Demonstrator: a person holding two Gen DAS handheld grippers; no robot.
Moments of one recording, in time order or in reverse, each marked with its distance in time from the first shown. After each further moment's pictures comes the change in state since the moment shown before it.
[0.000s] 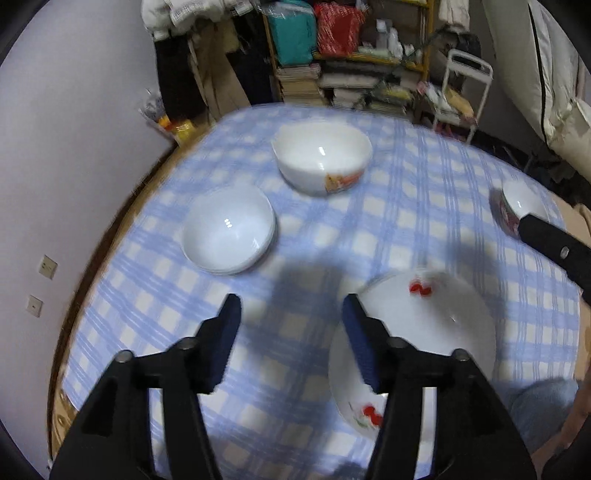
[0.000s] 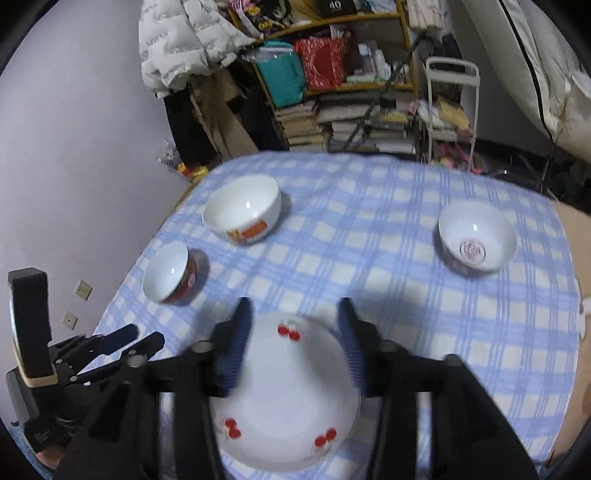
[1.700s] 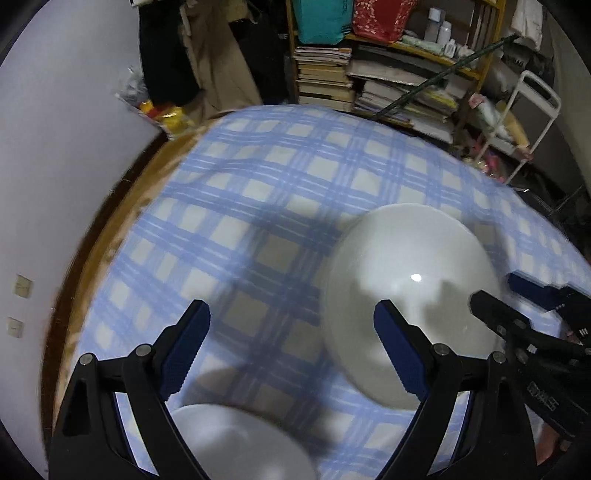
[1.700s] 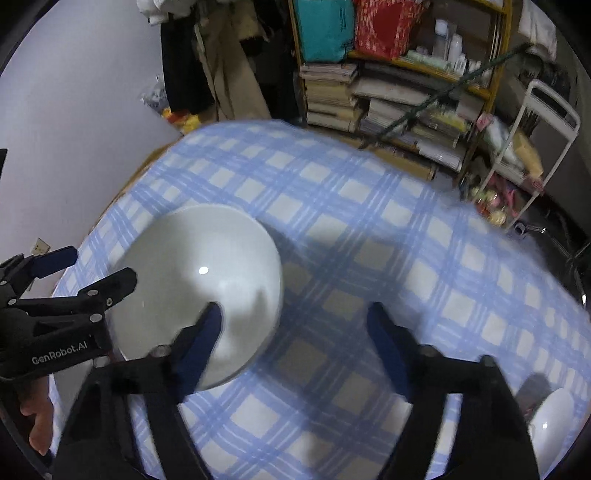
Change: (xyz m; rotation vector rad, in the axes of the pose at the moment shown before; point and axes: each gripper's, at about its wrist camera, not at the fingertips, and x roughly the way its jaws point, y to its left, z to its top) left arm 0.189 0.044 0.163 -0.079 0.123 -0.058; right arm 0.235 0.027 0.125 -0.202 0.263 -0.042
